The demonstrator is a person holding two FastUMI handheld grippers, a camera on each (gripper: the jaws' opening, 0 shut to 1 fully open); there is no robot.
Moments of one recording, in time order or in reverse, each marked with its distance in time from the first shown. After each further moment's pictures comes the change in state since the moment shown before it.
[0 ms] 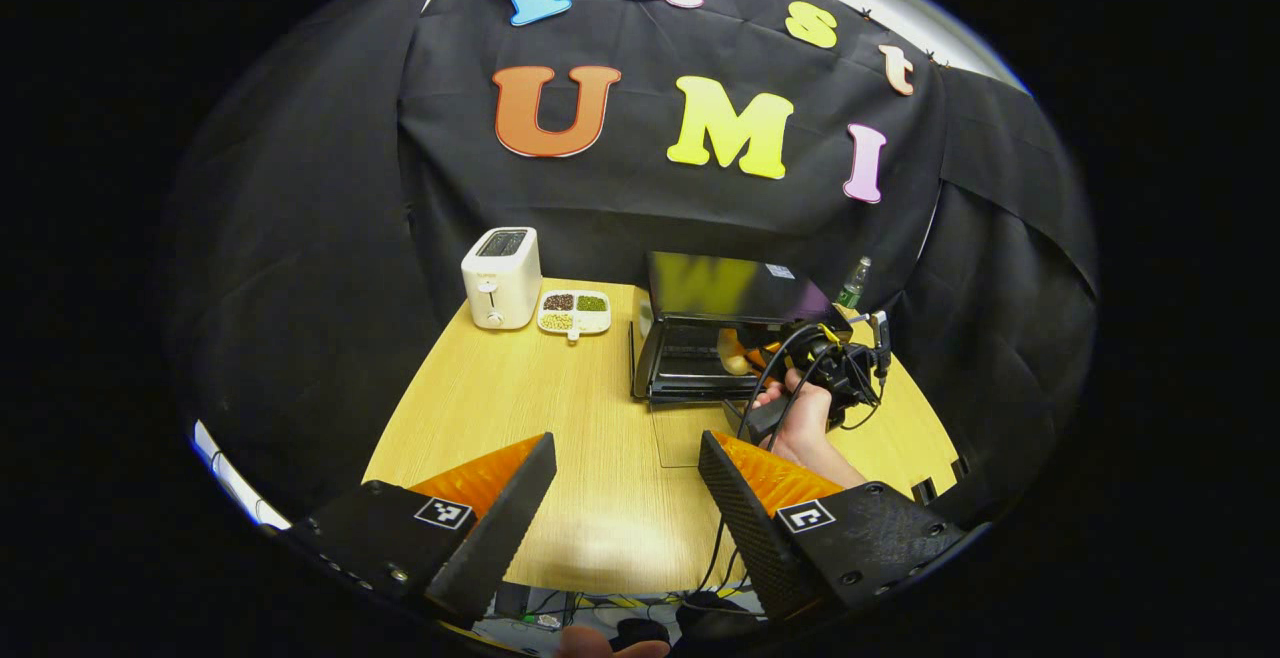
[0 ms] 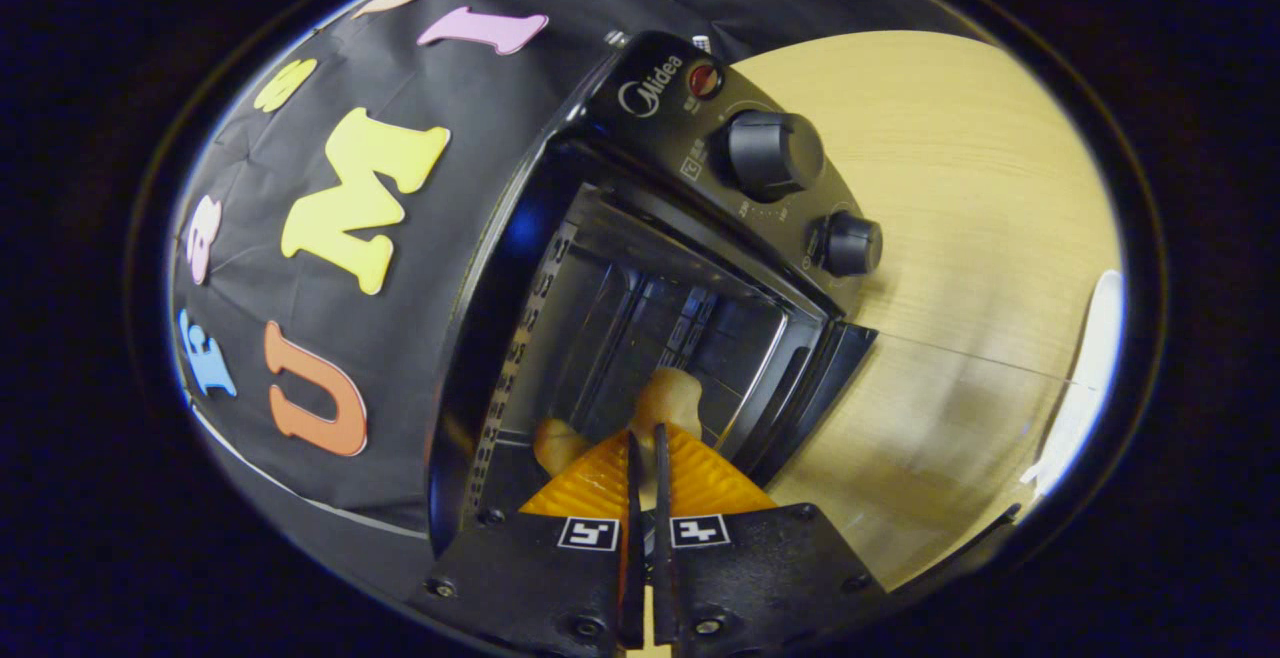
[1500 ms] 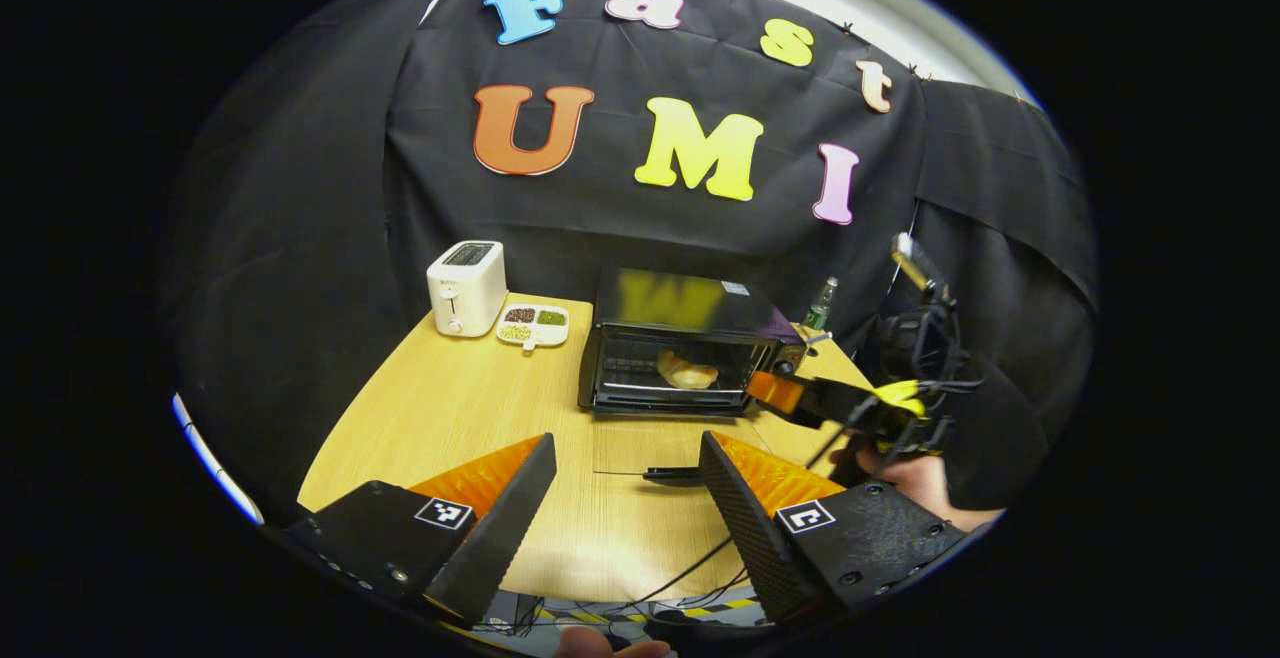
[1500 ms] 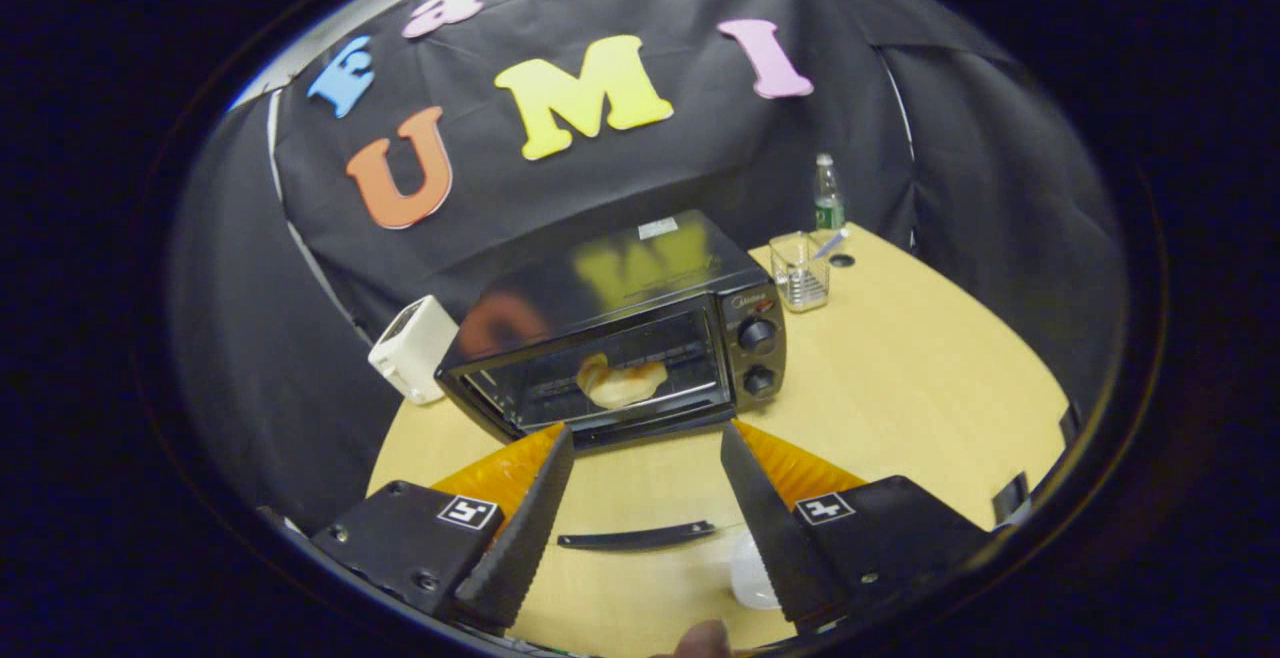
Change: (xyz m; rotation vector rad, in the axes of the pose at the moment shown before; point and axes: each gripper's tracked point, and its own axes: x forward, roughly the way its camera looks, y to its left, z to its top) left arm 0.008 -0.074 -0.025 -0.035 -0.095 -0.048; right arm -0.211 -0.008 0.035 -0.918 0.007 0.027
